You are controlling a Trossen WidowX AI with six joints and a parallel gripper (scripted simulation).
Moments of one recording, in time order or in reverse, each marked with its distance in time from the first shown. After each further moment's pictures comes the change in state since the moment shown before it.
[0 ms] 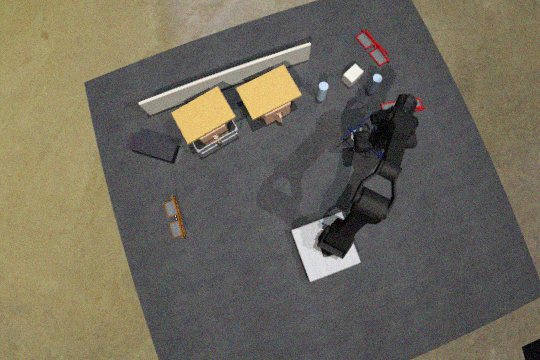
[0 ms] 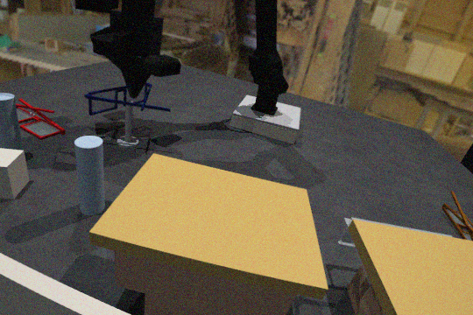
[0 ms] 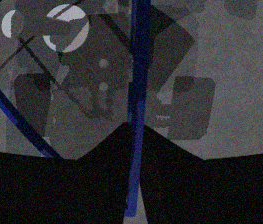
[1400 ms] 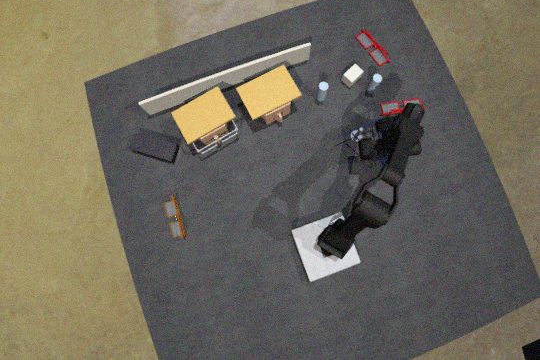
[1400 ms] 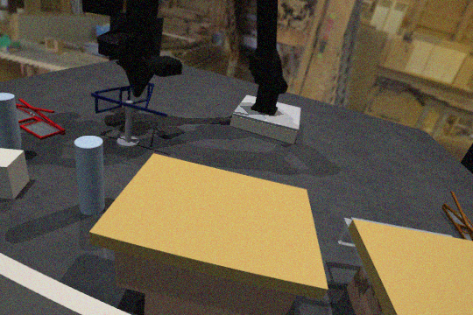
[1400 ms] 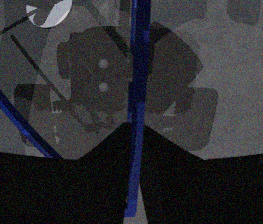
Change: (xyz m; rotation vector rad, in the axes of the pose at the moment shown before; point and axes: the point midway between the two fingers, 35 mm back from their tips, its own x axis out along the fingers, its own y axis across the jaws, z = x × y) arm 0.007 -0.013 -0.022 -0.004 -0.001 0.001
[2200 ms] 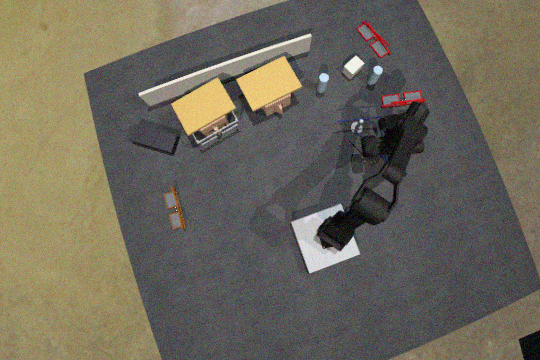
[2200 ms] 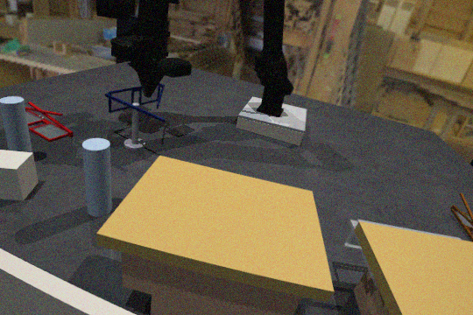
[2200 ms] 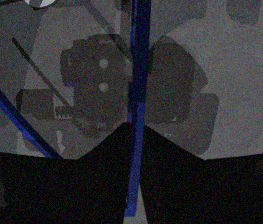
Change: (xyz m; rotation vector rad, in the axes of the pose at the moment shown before) arm 0.000 -0.006 -0.018 0.002 0.001 -0.002
